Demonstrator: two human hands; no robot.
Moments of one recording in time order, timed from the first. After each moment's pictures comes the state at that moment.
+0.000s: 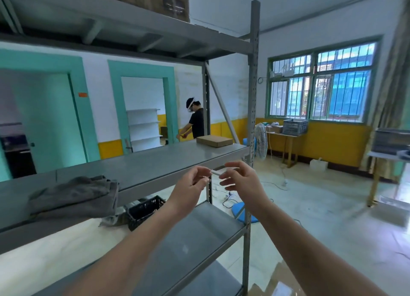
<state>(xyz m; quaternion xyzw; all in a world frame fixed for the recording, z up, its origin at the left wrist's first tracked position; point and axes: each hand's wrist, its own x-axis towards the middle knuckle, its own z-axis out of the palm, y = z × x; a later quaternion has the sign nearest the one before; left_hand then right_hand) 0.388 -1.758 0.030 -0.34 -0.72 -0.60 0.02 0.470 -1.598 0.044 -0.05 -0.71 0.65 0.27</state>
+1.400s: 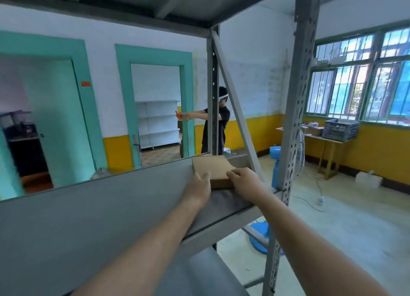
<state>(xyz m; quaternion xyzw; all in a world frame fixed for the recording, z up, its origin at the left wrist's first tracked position) 0.011 -1.485 0.046 -0.06 -0.87 -0.49 -0.01 0.022 -1.327 0.043 -0.10 -0.92 0.35 0.13</state>
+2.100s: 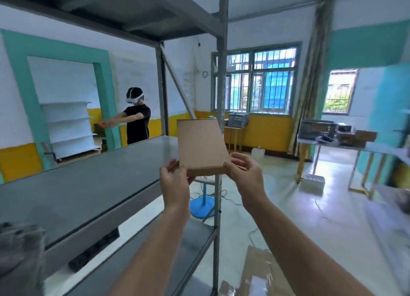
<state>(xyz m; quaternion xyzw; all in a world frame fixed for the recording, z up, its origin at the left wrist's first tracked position) 0.276 -1.681 0.033 -0.13 -0.48 -0.86 -0.08 0.365 -1.550 0.028 -0.19 -0.63 0.60 0.45</state>
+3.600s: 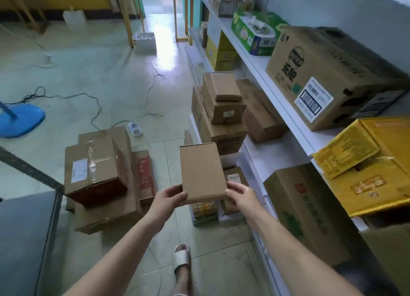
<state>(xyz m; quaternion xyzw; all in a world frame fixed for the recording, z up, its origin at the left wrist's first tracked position) 0.777 -1.506 -0.343 -0.36 -0.62 -0.33 -0.61 1.031 -1.494 -0.314 -0.64 -0.38 0.61 0.28</state>
